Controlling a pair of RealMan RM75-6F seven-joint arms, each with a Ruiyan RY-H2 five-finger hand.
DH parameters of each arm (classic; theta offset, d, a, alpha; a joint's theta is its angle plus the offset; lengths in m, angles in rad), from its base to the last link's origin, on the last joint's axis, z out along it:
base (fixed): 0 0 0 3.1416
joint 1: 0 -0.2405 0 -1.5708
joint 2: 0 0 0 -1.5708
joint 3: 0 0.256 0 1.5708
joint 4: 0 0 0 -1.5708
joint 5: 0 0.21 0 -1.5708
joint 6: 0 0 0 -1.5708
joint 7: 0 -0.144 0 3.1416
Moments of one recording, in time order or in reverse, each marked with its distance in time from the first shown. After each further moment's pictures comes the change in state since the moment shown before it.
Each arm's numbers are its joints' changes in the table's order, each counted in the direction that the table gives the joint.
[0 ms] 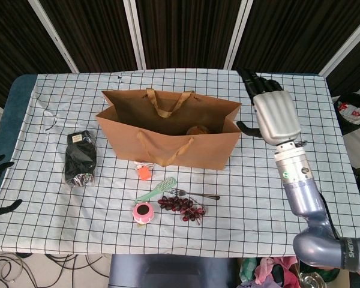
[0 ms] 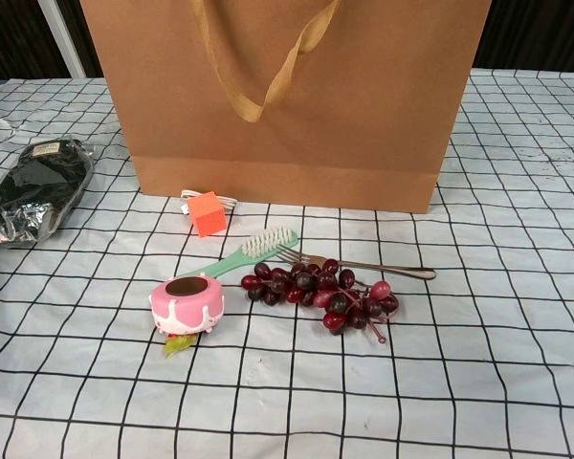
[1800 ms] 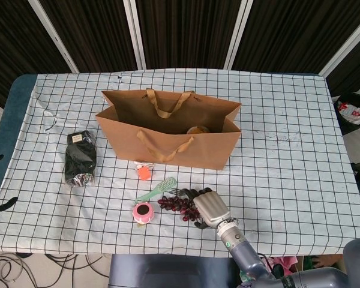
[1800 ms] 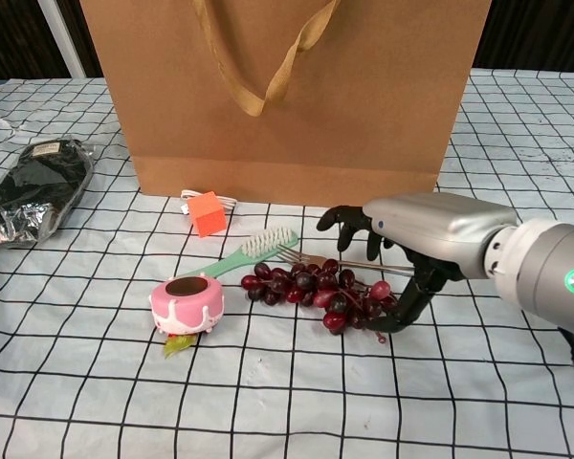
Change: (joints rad) left arm -0.009 -0.005 -0.019 -0.016 -0.015 0.021 0.054; right arm 0.174 0.705 -0.301 -0.120 -0.088 -0.119 0.270
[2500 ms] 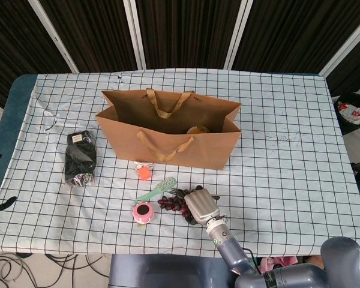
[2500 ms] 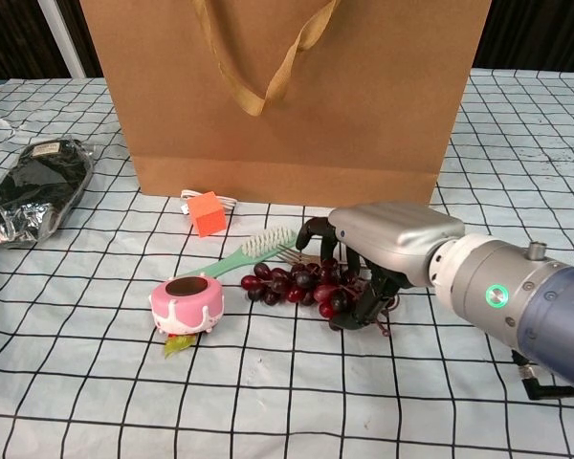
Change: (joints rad) left arm -0.001 0.002 -0.004 -0.001 -0.010 0.000 -0.010; right arm -0.031 0.142 0.027 -0.147 0.020 0.012 0.036
